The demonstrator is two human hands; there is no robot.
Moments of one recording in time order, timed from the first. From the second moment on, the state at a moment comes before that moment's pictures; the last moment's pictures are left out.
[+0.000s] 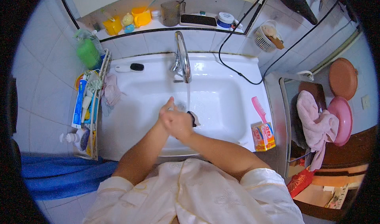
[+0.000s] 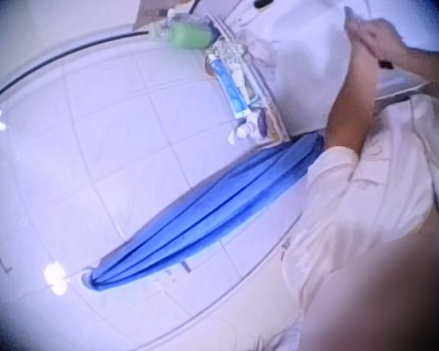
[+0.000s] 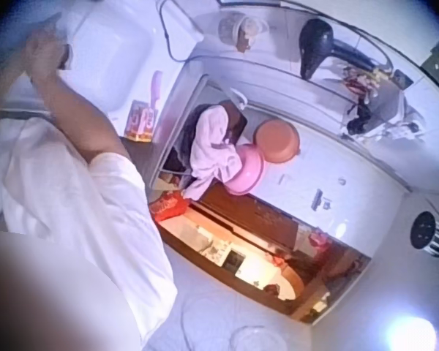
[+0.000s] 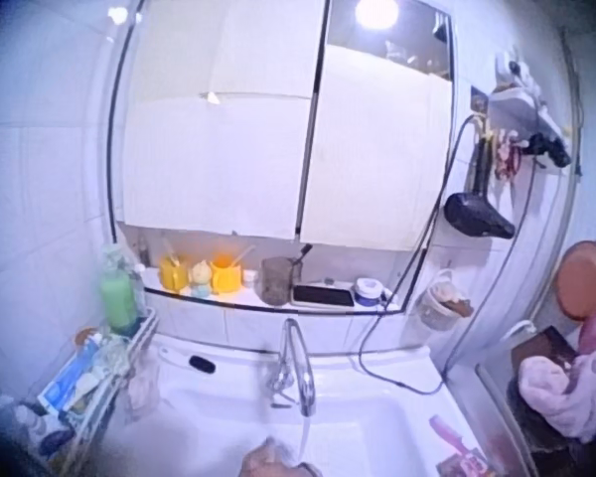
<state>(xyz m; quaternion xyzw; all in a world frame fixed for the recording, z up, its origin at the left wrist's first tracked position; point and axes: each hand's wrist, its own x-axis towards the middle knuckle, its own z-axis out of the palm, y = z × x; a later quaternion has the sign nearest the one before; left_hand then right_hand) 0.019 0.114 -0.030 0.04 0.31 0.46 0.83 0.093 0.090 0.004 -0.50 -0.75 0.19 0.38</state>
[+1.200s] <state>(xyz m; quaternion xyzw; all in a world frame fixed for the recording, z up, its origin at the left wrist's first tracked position) 0.052 0.189 -0.083 0.01 0.28 0.50 0.82 0.121 0.154 -0.021 -0.59 -0.56 0.37 0.45</state>
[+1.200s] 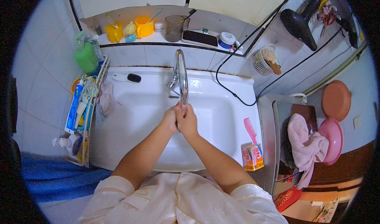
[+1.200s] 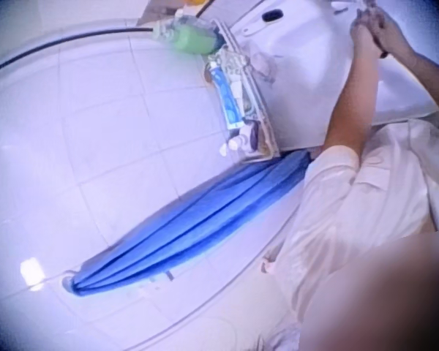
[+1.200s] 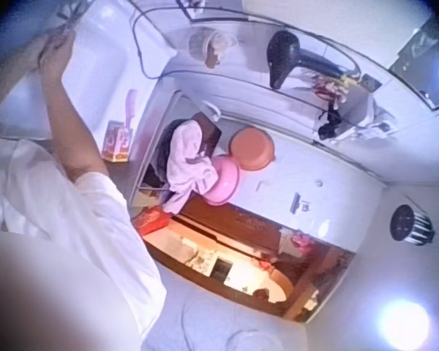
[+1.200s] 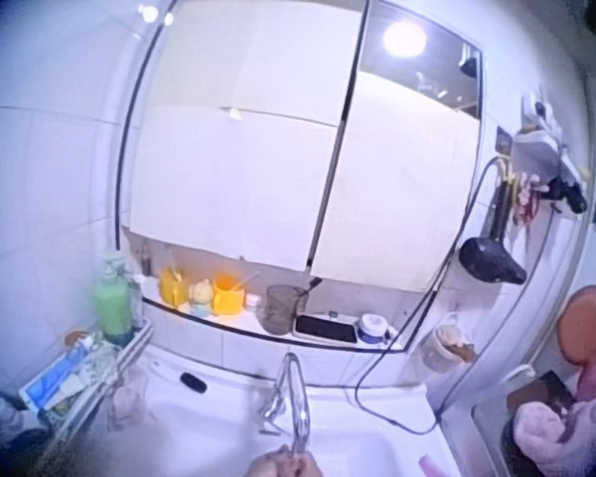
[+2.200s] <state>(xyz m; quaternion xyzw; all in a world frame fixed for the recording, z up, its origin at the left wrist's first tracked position) 0.042 0.176 -0.130 0.06 0.47 0.43 0.76 0.140 0.167 0.010 -0.38 -0.15 0.81 0.42</state>
